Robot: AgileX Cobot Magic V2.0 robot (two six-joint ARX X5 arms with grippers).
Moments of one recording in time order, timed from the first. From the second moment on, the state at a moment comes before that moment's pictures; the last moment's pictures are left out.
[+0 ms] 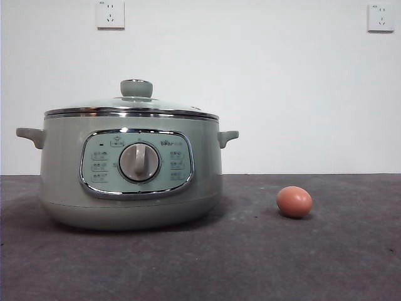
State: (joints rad) left arm 0.05 0.63 1.05 -0.87 0.51 -0.01; right arm 0.05 0.71 1.12 -0.95 -0.32 -0.08
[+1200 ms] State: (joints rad) left arm -0.27 1.25 1.33 -0.69 0.35 0.07; right arm 0.05 0.82 1.12 -1.00 -0.32 -0.08
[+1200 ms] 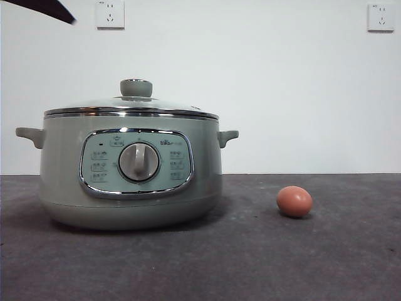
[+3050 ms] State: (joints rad) left arm -0.41 1.59 1.44 -0.71 0.17 0.13; right arm 0.05 0.88 1.12 -1.00 -0.32 -0.08
